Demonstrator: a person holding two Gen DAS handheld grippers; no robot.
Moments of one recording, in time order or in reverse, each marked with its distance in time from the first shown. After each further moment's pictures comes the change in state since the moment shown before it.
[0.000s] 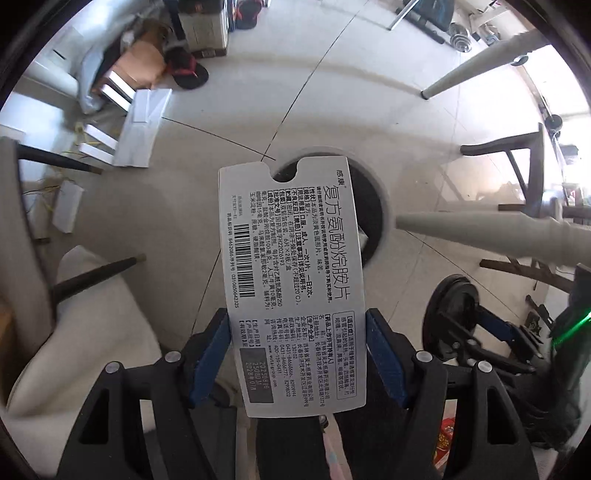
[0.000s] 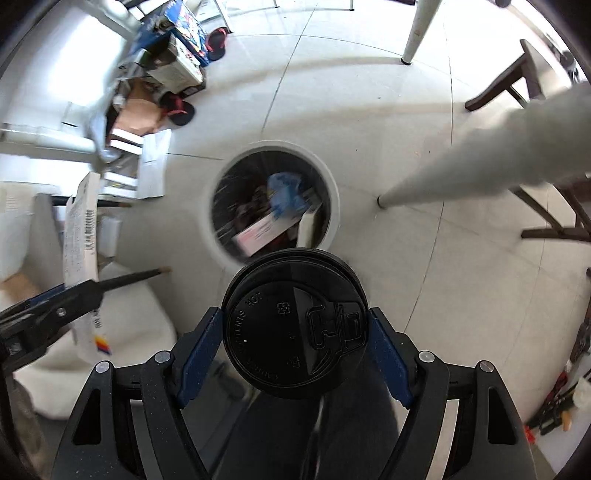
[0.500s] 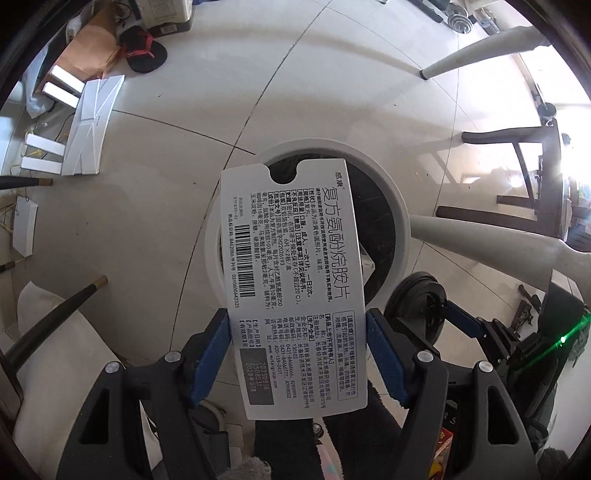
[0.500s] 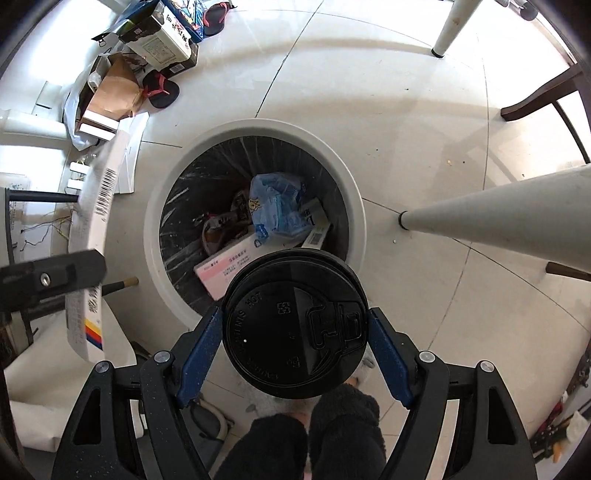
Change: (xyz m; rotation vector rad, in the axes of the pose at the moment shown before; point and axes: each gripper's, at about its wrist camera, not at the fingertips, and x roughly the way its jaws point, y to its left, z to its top) left arm 0.080 -0.006 0.053 0.042 0.088 -0.077; right arm 0.138 -0.004 0.060 -0.052 0.015 -0.001
